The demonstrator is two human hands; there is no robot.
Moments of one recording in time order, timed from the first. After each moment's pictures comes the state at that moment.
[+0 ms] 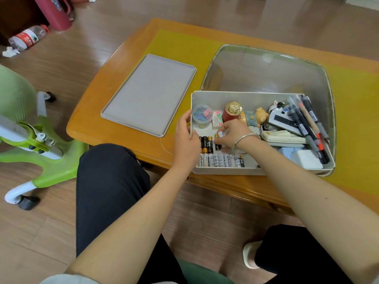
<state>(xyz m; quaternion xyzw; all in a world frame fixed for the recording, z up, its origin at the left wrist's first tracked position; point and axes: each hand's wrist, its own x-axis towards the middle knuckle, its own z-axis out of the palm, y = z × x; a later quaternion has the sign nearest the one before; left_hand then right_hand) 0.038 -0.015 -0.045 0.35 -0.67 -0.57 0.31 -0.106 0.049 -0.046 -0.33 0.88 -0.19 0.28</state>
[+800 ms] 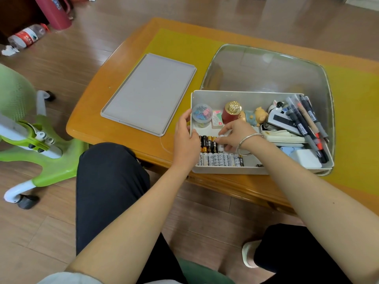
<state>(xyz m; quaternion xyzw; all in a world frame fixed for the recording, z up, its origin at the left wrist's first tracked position) 0.039 -0.015 -0.046 0.35 -0.67 -0.58 0.30 -0.107 0.059 -0.037 -0.32 0.87 -0.21 0.32</state>
